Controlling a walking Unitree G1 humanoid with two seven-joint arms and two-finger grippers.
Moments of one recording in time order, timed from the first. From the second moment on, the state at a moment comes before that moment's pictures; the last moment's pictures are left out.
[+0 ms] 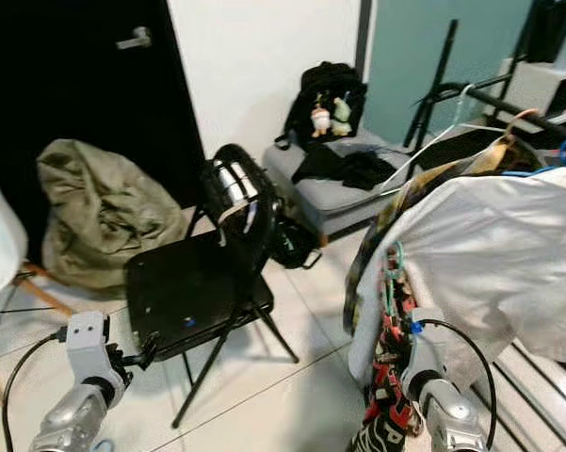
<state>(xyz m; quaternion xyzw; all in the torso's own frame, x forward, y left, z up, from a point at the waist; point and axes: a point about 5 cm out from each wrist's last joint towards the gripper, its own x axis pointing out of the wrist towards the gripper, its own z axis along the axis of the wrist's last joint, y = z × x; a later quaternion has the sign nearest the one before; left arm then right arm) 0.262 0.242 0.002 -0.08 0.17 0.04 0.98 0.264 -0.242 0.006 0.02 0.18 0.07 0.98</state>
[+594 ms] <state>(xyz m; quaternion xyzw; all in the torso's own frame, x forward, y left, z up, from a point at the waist) 0.264 0.242 0.003 -0.08 0.17 0.03 0.98 0.270 -0.240 0.011 0.02 0.17 0.08 0.98</state>
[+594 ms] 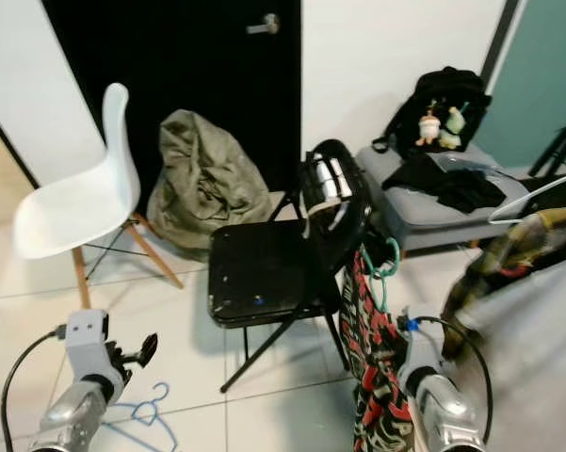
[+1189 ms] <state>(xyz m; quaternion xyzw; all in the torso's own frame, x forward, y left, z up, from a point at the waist) 0.263 0.241 0.003 -0.07 0.16 0.03 0.98 0.259 -0.249 0.004 0.03 0.19 0.05 0.98</state>
